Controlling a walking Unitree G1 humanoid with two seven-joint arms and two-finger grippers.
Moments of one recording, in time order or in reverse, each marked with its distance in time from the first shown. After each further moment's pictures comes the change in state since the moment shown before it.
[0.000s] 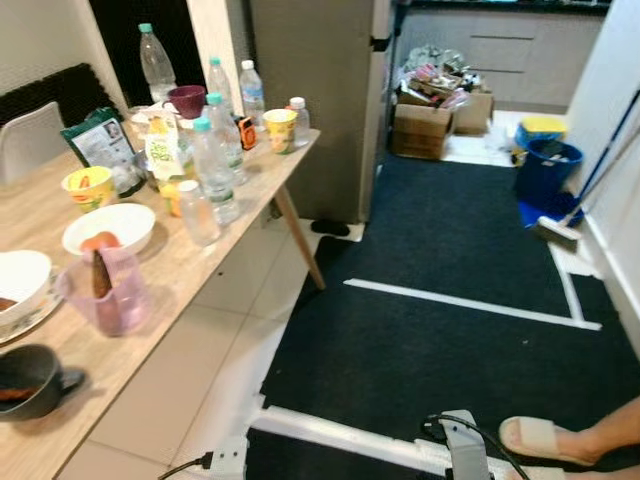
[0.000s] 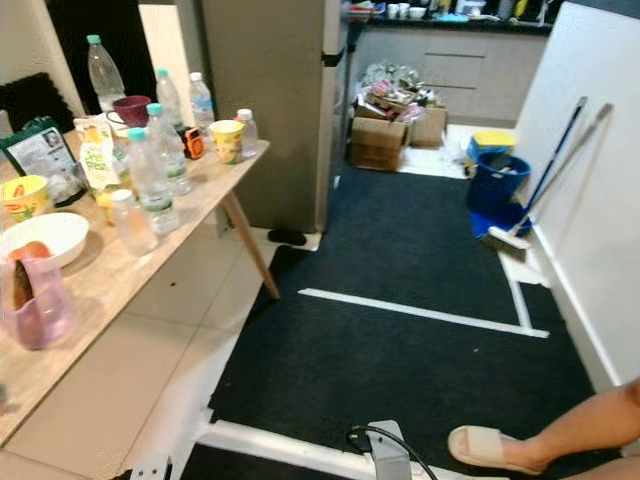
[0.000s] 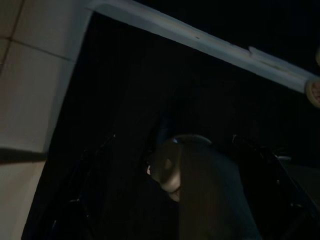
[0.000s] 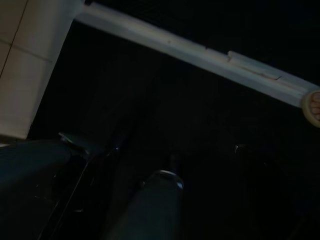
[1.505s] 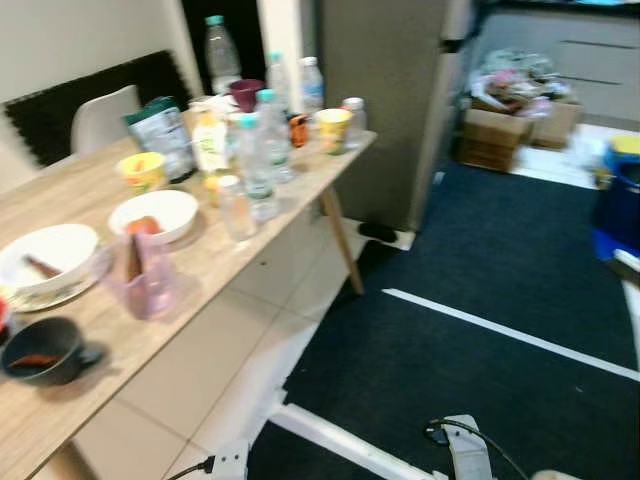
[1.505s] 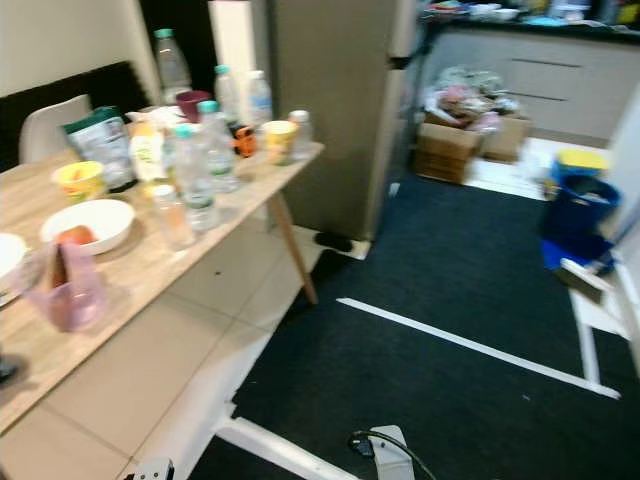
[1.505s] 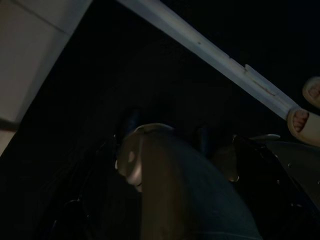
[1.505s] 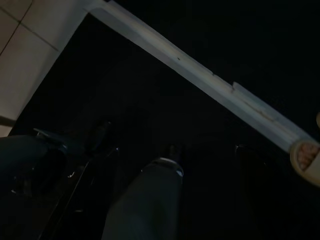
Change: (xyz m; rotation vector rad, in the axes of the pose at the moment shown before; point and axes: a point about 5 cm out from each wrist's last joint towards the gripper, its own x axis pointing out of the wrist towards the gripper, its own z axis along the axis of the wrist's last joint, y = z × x) left arm 0.000 -0.002 -0.006 -0.036 0.043 -0.044; right arm 0.000 0.000 -0.002 -0.010 0.009 0.002
